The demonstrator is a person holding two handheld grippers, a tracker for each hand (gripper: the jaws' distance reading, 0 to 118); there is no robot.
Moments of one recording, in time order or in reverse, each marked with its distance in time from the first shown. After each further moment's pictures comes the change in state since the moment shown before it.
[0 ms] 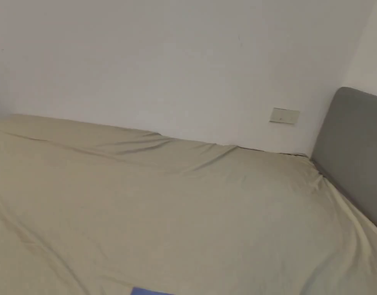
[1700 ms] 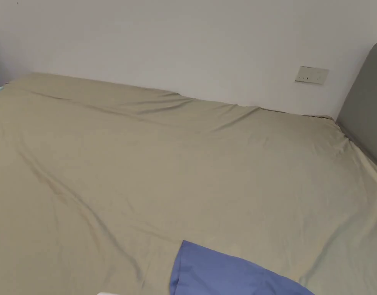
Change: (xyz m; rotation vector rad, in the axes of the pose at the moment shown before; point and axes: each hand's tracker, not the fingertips) left arm -0.235 -0.217 0.149 -0.403 0.824 0.447; right arm -0.083 -0.035 -0.076 -0.179 0.235 0.136
